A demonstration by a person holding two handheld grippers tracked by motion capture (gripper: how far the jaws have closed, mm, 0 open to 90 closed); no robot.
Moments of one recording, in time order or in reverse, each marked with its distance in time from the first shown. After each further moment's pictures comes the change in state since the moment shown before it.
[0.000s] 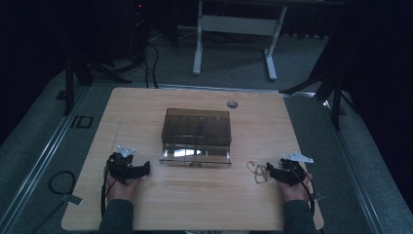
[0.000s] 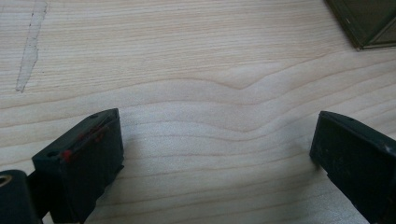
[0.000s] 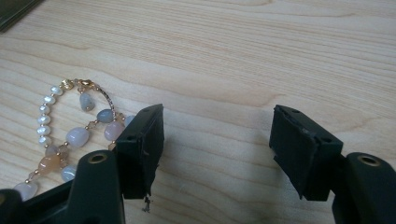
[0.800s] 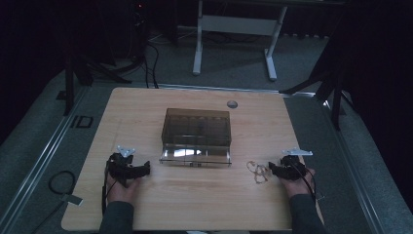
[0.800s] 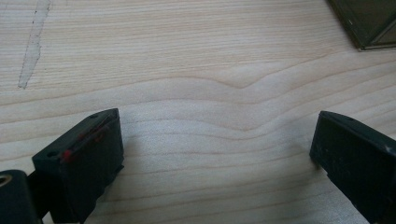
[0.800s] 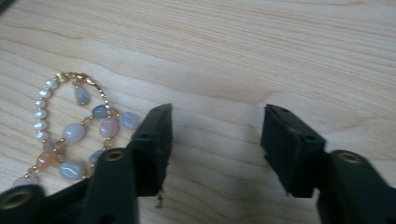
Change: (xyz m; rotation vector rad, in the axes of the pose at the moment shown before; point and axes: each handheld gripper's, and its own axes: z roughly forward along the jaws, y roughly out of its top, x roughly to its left) left arm -0.002 0.000 0.000 -0.001 0.009 -0.015; right arm -0.007 0.017 0.000 0.123 0.012 -0.014
